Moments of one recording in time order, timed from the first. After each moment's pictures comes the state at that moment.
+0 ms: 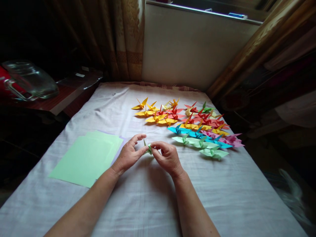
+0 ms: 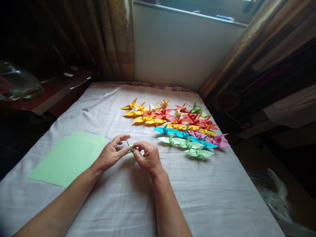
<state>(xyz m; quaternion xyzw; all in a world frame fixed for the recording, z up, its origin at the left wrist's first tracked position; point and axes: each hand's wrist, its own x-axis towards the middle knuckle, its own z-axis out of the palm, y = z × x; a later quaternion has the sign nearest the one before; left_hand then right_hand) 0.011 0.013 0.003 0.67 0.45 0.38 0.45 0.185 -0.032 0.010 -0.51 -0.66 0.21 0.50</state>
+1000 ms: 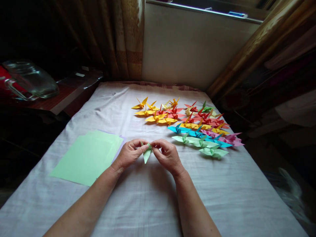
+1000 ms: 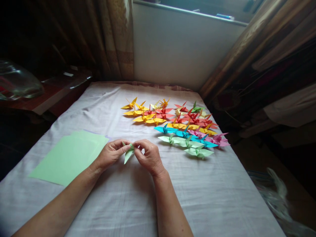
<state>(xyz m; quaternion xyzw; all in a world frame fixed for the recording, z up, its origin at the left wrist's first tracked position) 0.015 0.012 0.011 0.56 0.41 0.36 0.62 0.190 -0.031 0.012 -0.51 -0.67 0.22 0.50</state>
